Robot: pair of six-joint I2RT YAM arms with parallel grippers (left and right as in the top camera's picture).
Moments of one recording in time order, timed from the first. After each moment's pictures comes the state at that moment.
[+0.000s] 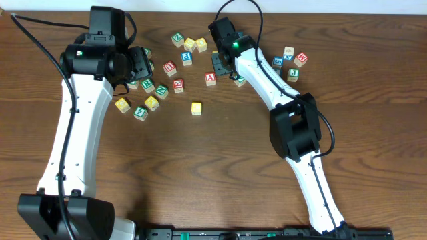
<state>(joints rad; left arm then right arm) -0.07 1.64 1.67 -1.08 -0.03 -0.35 0.48 2.58 2.31 -0.87 0.15 0.23</state>
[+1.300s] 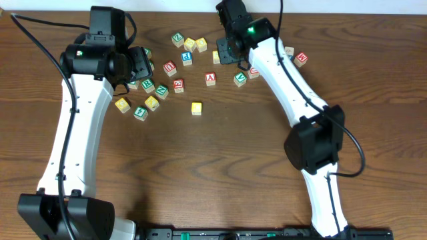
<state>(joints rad) -0.07 1.64 1.67 -1.08 -0.03 -0.35 0.48 2.33 2.31 -1.07 0.11 0.25</state>
